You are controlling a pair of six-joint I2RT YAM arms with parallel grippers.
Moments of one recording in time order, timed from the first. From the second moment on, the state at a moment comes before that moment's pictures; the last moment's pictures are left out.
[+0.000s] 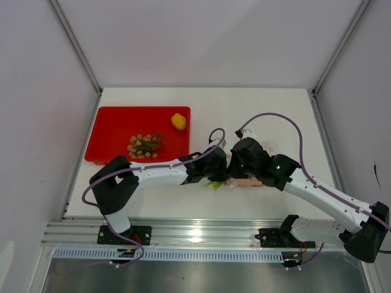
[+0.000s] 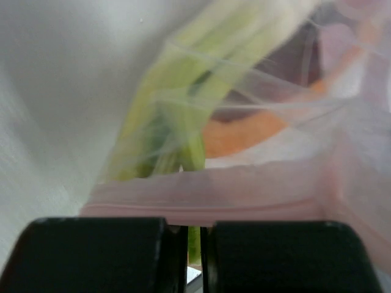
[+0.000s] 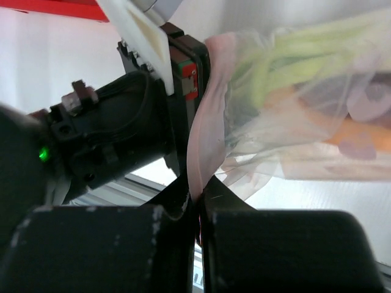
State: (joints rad) left arm -1.02 1.71 1.06 -0.10 -0.07 -0.85; right arm 0.89 1.11 1.02 -0.71 0.19 0.73
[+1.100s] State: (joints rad) left arm -1.01 1.22 0.77 -0.09 -0.04 -0.55; right arm 0.86 1.00 1.07 -0.82 0.05 0.75
